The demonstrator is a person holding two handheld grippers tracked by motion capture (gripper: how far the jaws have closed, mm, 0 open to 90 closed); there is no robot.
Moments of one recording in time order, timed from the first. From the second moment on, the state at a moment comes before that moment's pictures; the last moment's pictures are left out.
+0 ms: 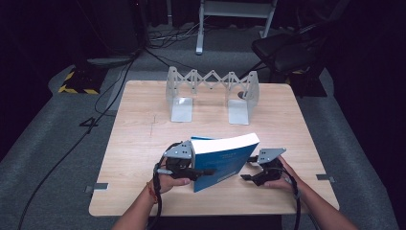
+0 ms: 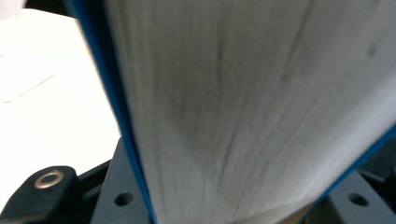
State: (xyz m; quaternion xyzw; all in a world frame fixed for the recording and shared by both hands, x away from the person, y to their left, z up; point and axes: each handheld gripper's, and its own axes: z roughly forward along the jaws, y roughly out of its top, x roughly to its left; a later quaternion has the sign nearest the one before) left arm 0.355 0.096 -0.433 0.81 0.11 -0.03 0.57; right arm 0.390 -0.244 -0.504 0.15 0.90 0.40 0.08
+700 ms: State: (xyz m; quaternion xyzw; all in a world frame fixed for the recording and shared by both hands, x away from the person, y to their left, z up) left arm 0.345 0.093 -0.430 0.83 0.11 0.04 0.54; right arm 0.376 -0.222 -0.500 0.10 0.89 0.44 0.07
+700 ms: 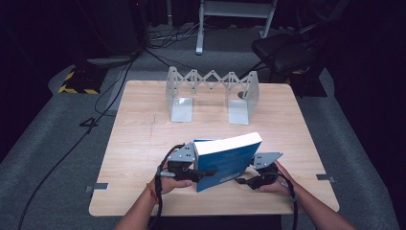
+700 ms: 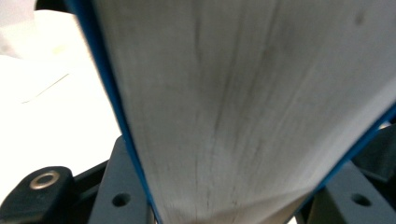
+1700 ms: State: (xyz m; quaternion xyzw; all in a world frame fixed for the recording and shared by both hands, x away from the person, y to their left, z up) left arm 0.315 0.091 -0.457 0.88 0.15 0.17 0.42; right arm 0.368 -0.227 -0.496 0.09 0.89 0.45 0.09
